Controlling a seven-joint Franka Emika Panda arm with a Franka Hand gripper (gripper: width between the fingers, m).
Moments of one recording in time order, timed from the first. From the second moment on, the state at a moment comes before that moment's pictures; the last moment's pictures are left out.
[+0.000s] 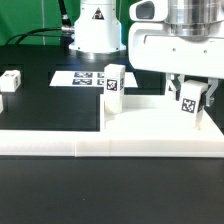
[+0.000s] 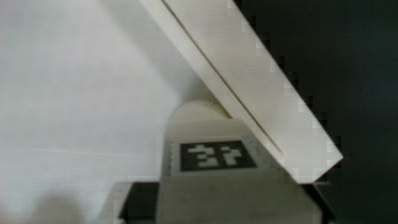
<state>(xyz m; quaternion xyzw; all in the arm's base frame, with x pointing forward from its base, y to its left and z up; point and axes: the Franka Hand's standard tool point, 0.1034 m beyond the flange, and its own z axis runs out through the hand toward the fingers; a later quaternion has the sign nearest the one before) 0.629 0.119 0.069 -0.93 0.35 0.01 0.05</state>
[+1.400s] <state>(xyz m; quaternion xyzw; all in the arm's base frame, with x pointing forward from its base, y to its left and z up) 0.634 0.124 0.071 -0.85 0.52 -0.01 0.09</state>
